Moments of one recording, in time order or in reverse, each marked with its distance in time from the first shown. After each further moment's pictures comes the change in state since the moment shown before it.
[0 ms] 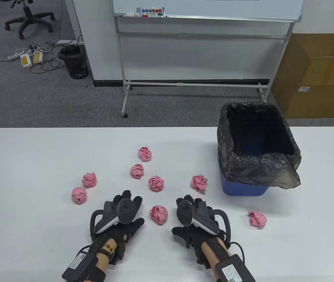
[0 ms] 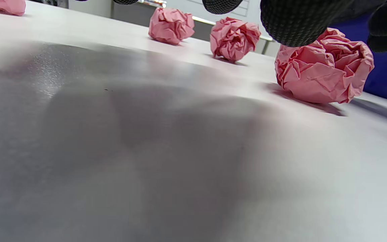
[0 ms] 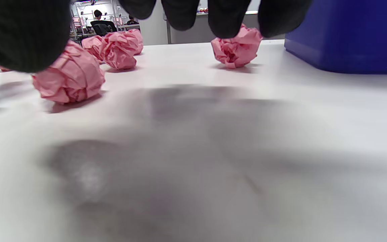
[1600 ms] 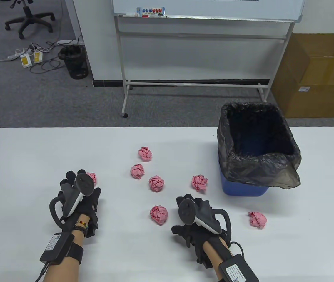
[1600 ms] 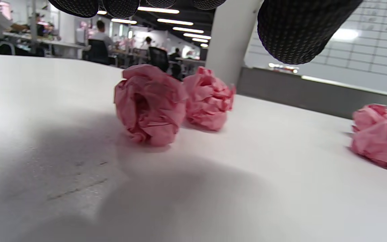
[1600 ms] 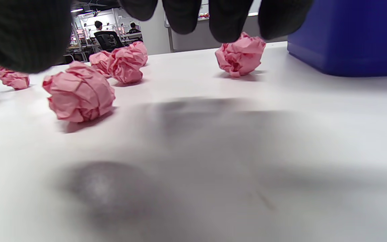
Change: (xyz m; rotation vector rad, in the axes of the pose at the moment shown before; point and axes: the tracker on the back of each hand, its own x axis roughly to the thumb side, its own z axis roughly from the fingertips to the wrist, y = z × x) left_hand -0.122 0.066 -0.008 0.240 0.584 0.046; right_hand -0.002 -0.007 0.002 -0.016 -0.015 -0.060
